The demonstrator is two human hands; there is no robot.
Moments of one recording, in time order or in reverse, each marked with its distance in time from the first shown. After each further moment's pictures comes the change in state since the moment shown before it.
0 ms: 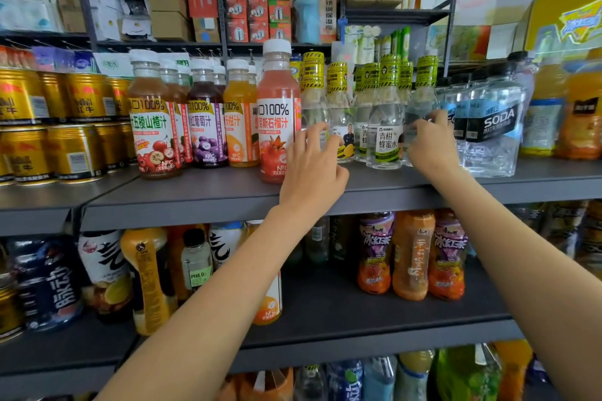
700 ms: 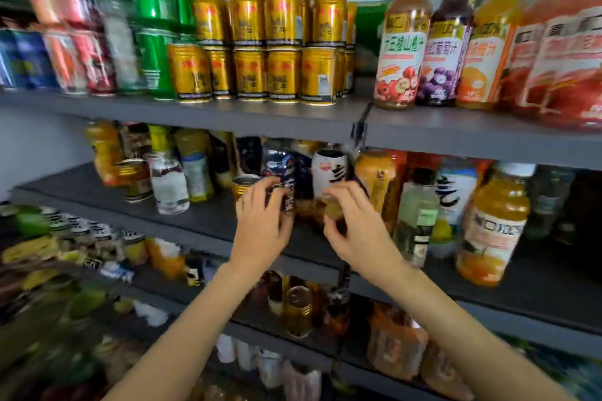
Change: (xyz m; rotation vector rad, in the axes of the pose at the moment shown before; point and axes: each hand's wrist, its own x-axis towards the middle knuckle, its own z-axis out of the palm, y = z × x) left_hand -0.287 -0.288 -0.141 0.308 -0.023 -0.408; right_hand -0.286 -0.321 0.152 0.723 -0.364 -0.737
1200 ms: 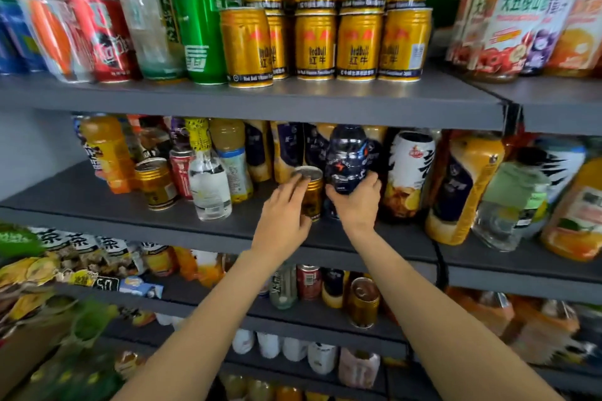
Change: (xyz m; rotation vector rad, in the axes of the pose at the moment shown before) left_hand 0.022 -0.137 0.007 -0.174 -0.380 0.080; right_hand 0.099 -0.015 0.171 0.080 0.329 0.956
